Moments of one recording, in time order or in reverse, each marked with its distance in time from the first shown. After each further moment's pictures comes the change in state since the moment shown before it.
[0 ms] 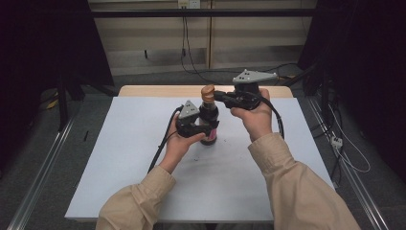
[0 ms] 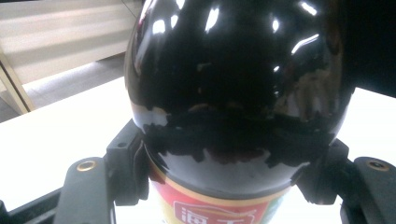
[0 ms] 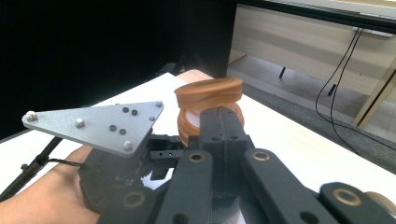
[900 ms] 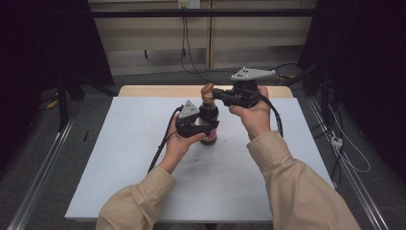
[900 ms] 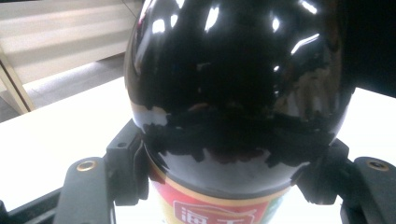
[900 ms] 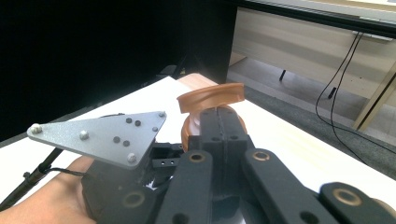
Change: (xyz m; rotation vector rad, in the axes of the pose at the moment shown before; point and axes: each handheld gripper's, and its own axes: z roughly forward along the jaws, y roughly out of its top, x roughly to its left) left arm -0.001 0.000 0.001 -0.006 0.019 -0.005; right arm 0.002 0.007 0.002 -0.010 0.000 -0.001
